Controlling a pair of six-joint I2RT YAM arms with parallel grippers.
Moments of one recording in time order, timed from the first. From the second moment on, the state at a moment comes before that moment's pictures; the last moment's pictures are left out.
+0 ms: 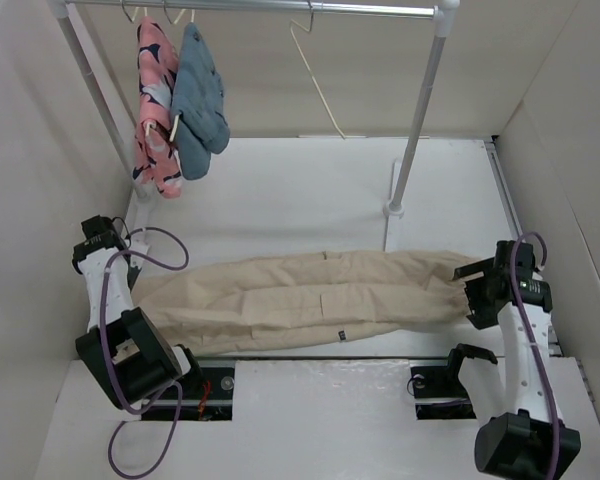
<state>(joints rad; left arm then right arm) 0.53 1.24 0.91 -1.00 -0.30 0.76 -0.27 0.77 0.67 -1.00 0.09 1.05</state>
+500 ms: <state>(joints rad) 0.53 1.27 0.99 -1.01 -0.26 0.76 -0.27 0.80 0.71 -1.10 0.05 1.04</state>
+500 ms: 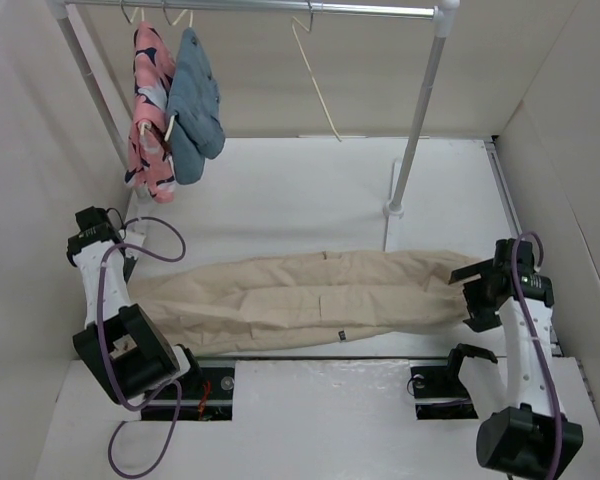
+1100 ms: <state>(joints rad) 0.53 1.29 1.05 -1.01 -0.22 0.75 0.01 0.92 0.69 -1.08 0.04 1.27</state>
